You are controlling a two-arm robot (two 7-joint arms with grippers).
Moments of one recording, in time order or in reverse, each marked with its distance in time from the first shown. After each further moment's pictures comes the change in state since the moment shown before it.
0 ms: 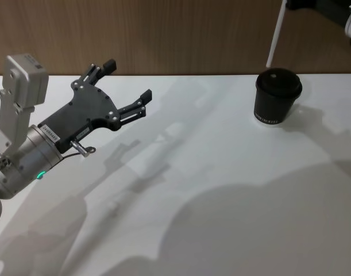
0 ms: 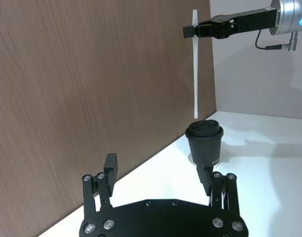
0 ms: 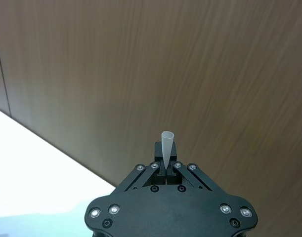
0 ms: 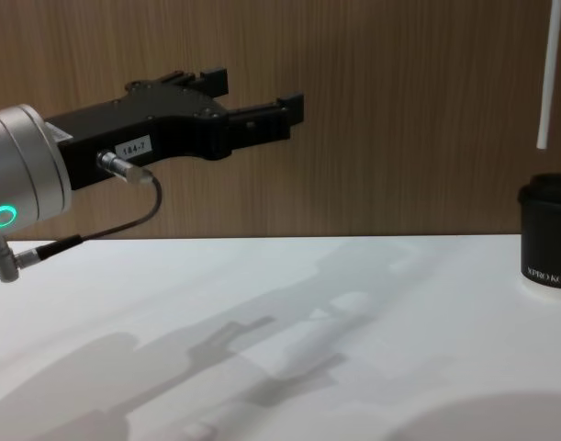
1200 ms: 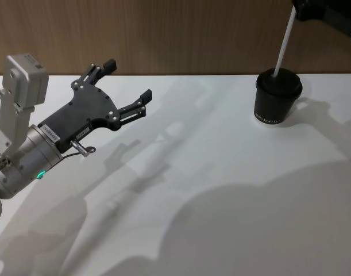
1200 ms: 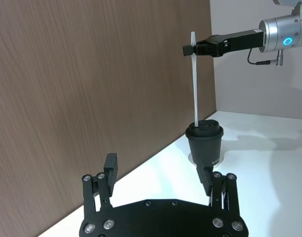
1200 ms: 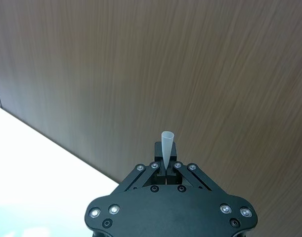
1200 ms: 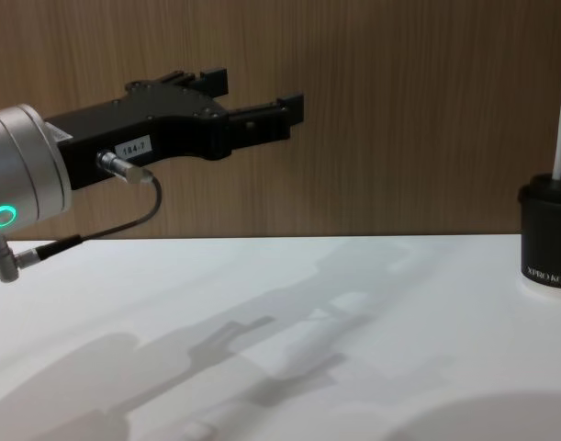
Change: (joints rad) left arm 0.000 0.000 0.000 0.000 0.000 0.000 0.000; right arm 0.026 -0.020 0.015 0.175 -0.017 -0.076 0.109
